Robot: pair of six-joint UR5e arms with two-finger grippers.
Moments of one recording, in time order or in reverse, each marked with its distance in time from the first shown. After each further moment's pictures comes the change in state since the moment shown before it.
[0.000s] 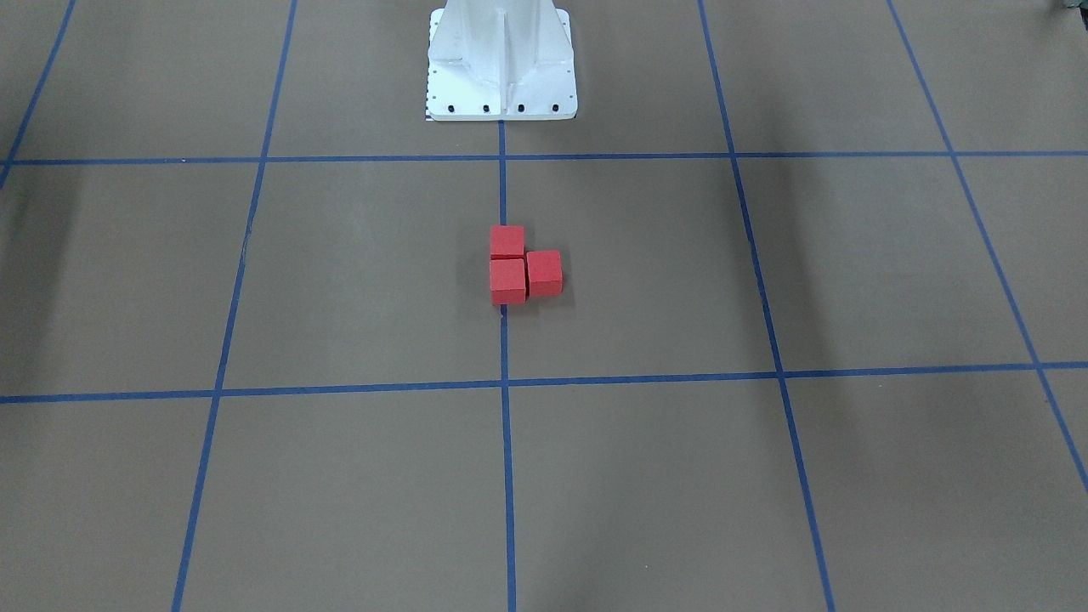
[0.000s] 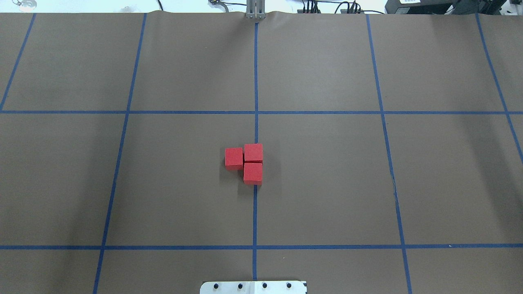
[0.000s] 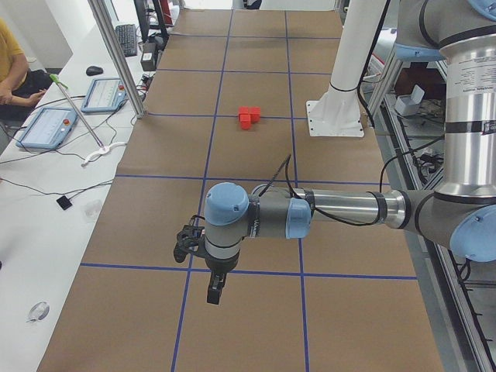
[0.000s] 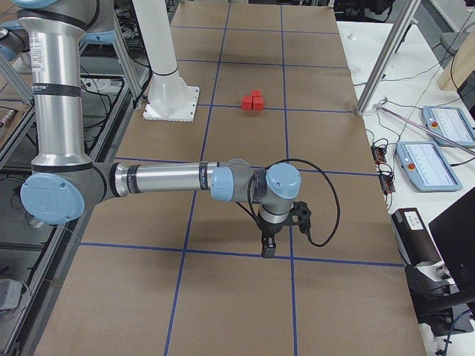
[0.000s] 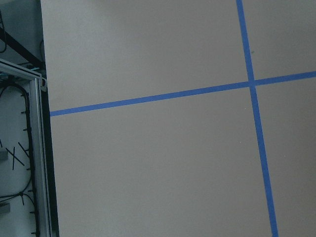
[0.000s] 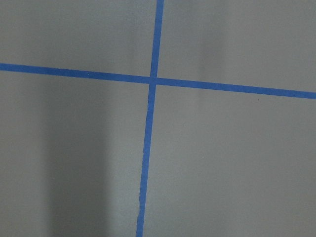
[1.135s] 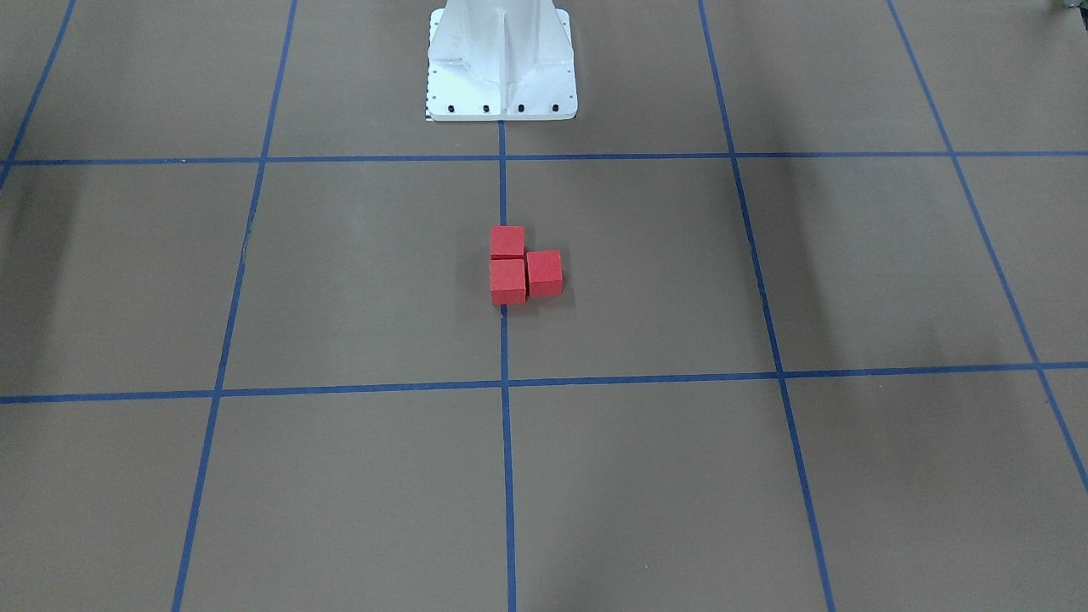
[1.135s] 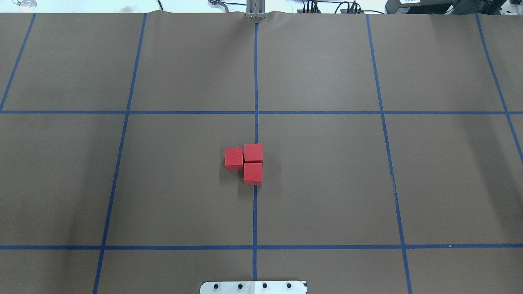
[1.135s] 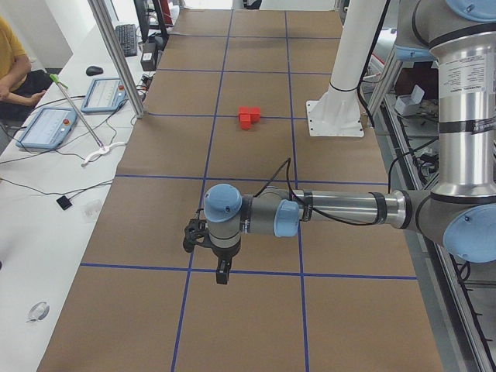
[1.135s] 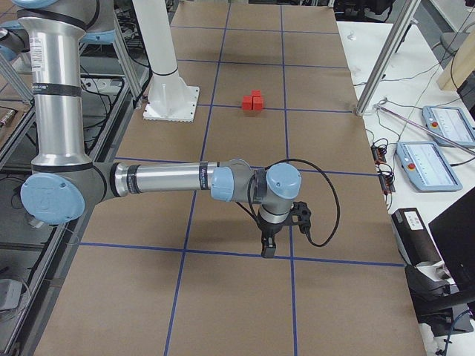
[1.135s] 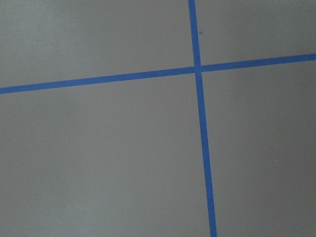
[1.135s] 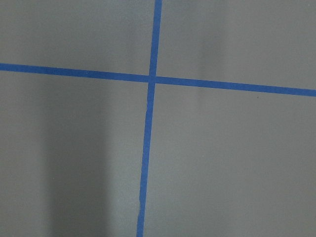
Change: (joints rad) left arm 0.158 0.027 0.005 -0.045 -0.108 -0.173; right arm -0.001 0.000 -0.001 0.000 0.001 0.004
